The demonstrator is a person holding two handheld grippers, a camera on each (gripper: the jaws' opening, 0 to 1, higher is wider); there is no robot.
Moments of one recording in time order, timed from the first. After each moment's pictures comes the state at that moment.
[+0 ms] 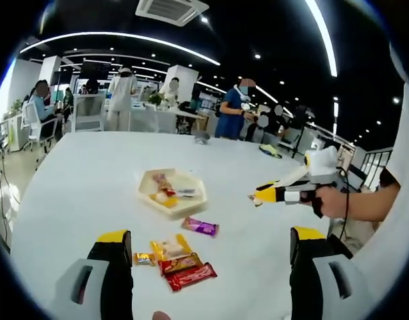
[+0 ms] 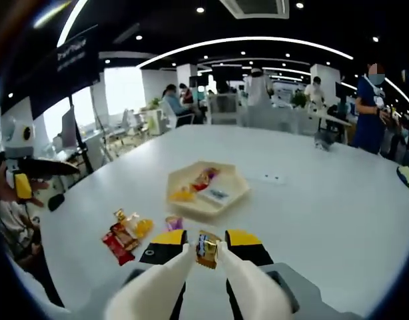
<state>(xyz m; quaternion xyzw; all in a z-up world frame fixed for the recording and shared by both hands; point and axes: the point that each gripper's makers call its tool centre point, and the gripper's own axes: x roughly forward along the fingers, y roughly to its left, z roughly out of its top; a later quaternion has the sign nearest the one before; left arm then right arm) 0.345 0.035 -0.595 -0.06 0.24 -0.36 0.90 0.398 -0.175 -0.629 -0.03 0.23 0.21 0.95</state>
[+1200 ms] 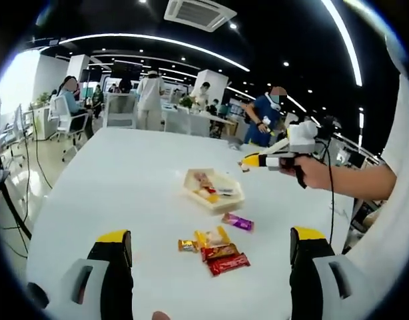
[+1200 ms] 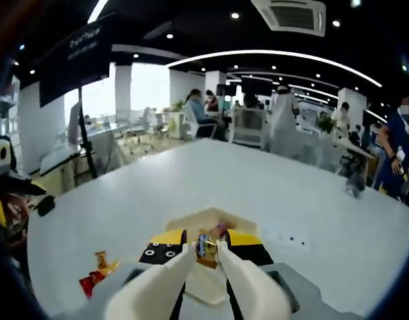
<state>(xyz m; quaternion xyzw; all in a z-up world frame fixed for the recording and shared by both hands) 0.343 0.118 -0.598 -0.09 0.24 -0.26 0.93 0.537 -0.097 -0.603 -0.08 0.20 0.27 0.94</state>
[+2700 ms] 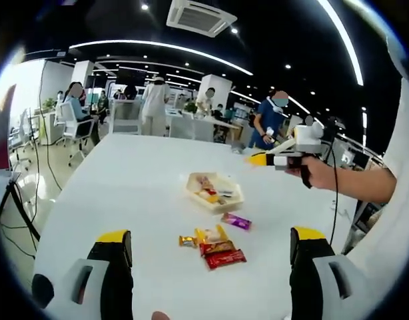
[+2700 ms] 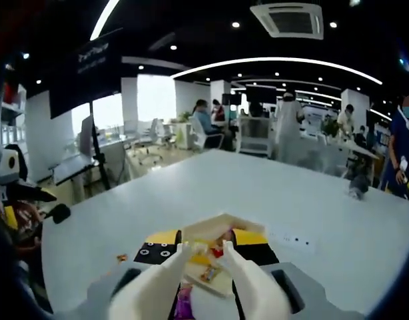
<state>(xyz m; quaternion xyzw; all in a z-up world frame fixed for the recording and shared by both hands) 0.313 0.117 -0.580 -0.08 0.22 -0.25 0.94 0.490 -0.102 -0.574 -0.05 0.17 0.30 0.94</state>
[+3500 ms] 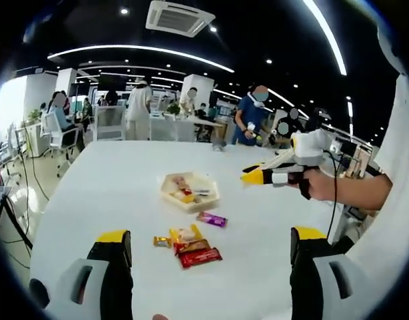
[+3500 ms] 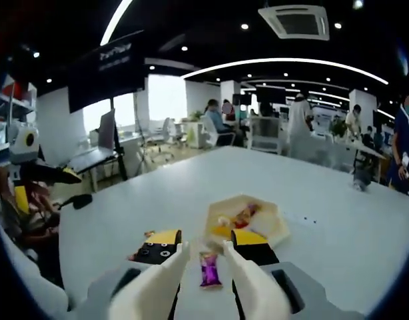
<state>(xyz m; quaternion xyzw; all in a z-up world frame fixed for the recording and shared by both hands) 0.287 0.072 -0.569 -0.04 0.21 -0.29 0.93 0.408 -0.104 -0.589 -0.05 0.17 0.33 0.93</state>
